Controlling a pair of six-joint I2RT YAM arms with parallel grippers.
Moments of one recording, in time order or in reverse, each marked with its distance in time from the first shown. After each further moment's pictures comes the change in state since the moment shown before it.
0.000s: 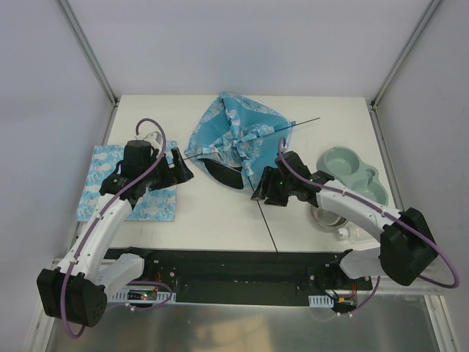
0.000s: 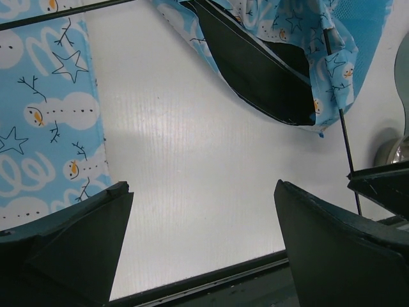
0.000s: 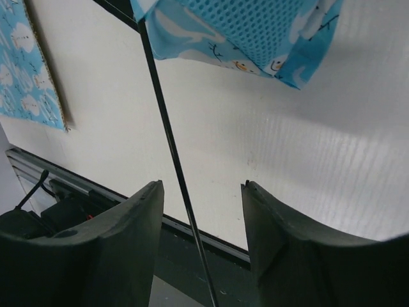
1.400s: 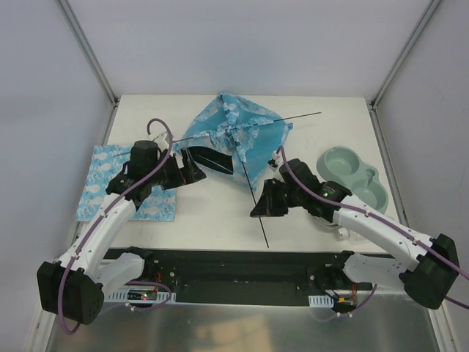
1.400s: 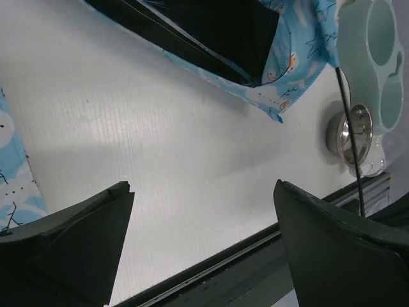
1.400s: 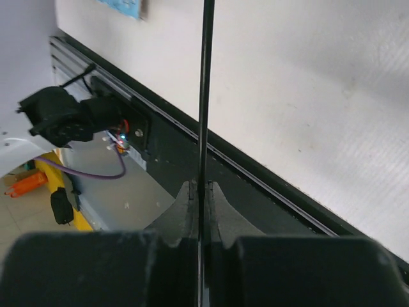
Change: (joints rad) left arm -0.065 0.030 -0.040 0.130 0.148 -0.070; right arm 0.129 -0.232 -0.008 -0.154 -0.154 -0.096
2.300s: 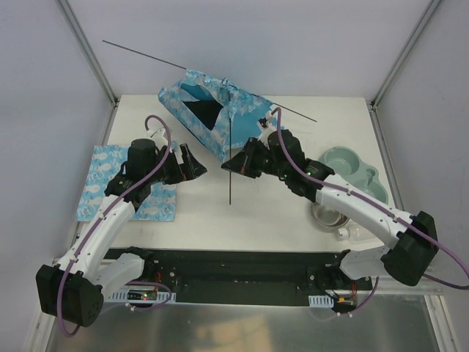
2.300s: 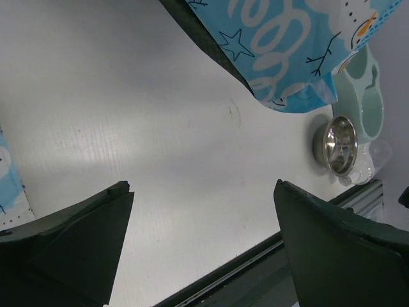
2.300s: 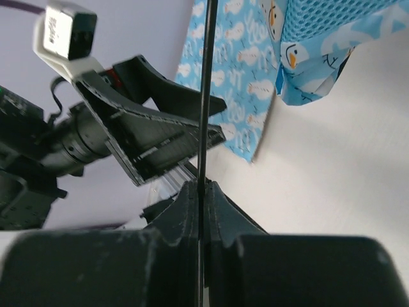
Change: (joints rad) left arm 0.000 -0.027 0.000 0.064 0.004 0.004; right arm 0.009 0.200 0.255 0.397 0.125 0.156
